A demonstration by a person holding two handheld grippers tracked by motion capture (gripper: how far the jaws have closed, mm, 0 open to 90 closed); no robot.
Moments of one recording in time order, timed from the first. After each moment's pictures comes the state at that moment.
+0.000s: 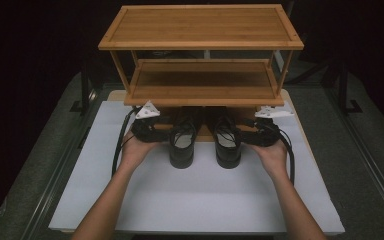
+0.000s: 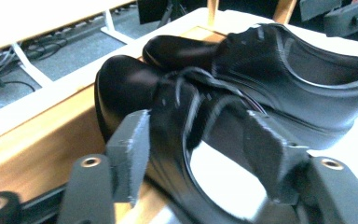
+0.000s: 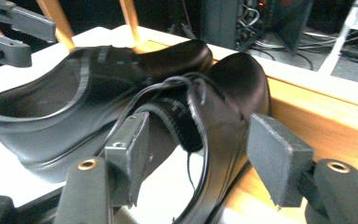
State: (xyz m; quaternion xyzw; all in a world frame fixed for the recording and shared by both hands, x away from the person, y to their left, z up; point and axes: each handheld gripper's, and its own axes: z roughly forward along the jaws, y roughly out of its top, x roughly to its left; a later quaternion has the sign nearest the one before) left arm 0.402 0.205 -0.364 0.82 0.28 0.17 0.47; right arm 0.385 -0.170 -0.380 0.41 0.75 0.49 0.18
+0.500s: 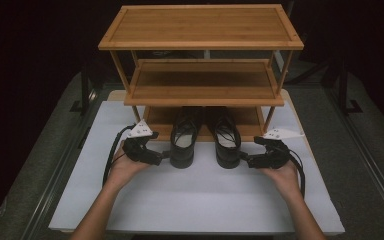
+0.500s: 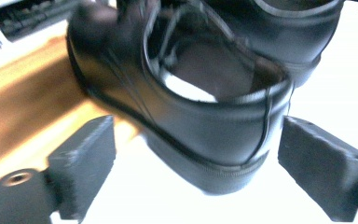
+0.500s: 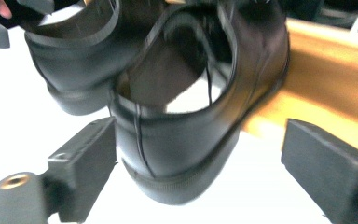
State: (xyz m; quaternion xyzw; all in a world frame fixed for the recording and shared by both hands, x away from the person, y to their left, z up) left arm 0.368 0.223 -0.397 0.84 0.28 0.13 0.44; right arm 0.339 -0.187 -0.407 0.40 0.77 0.47 0.15
